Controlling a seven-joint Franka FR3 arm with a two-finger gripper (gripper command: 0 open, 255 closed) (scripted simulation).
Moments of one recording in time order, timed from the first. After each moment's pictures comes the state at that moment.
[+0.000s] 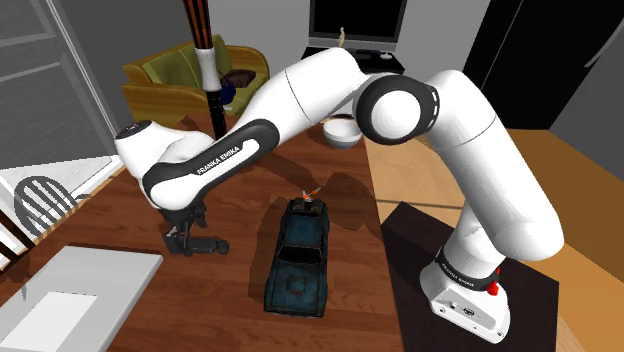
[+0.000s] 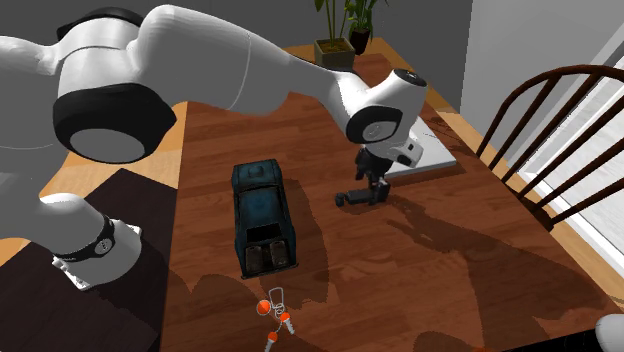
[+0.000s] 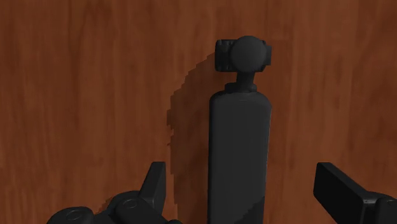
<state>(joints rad) 0.39 0.82 0.33 -1.35 -0.28 2.00 0.12</state>
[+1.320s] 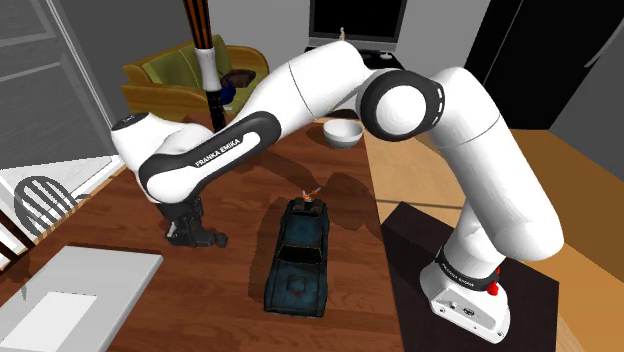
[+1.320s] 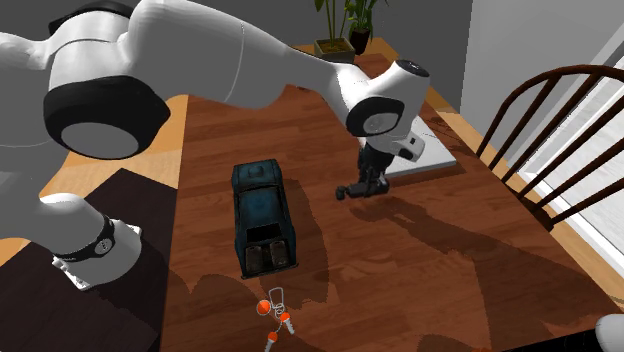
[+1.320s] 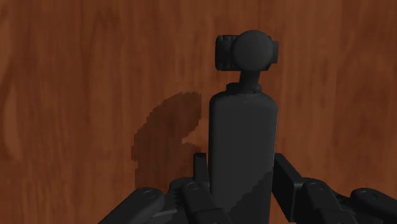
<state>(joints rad) 0.39 0.79 0.33 -1.34 -0.27 1.97 0.12</state>
